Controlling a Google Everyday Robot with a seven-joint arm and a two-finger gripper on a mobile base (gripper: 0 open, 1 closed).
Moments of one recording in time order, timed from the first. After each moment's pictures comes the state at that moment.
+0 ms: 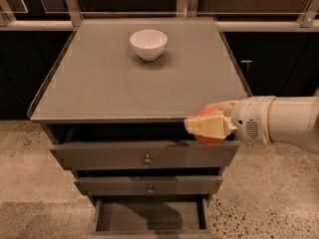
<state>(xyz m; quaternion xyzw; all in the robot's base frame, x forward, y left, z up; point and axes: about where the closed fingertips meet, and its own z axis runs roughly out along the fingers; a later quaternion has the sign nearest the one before) 0.465 -0.117 0.876 -0.27 0.82 0.27 0.43</state>
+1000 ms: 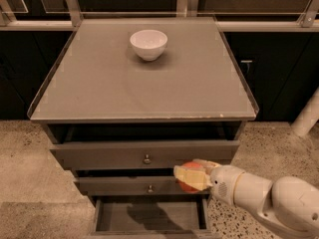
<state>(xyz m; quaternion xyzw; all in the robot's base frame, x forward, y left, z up) 0.446 -0.107 0.688 -0.12 0.83 0.35 0.42</state>
